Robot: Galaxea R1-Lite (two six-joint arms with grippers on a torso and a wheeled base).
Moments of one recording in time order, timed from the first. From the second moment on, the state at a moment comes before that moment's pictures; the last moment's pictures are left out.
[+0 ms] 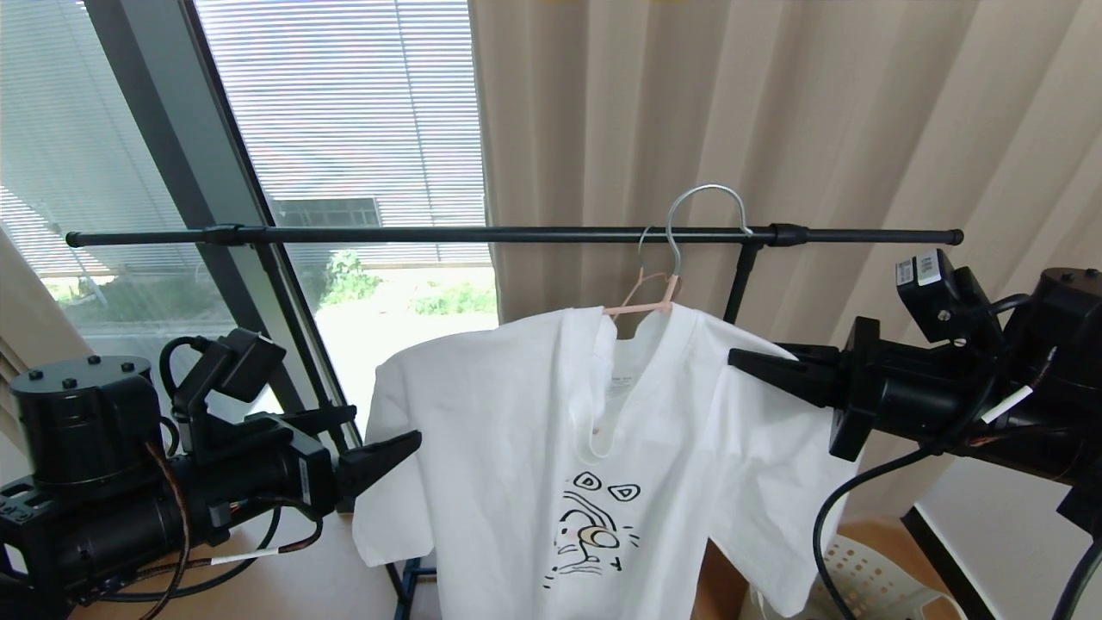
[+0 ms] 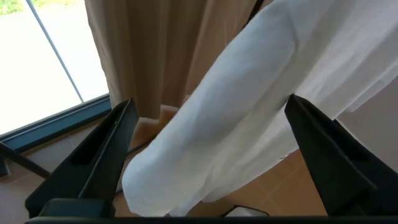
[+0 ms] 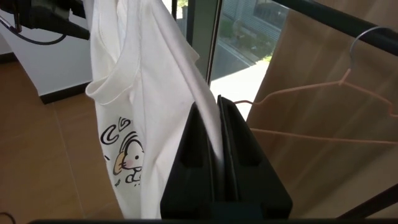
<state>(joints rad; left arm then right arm) -0.22 1.55 -0.36 -0.87 -0.40 -0.03 0.27 1.62 -0.56 -0.95 0.71 -0.12</state>
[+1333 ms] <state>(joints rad) -0.21 1.55 -0.35 -0.95 -0.40 -0.12 0.25 1.63 -0.58 -0.95 0.74 -0.10</state>
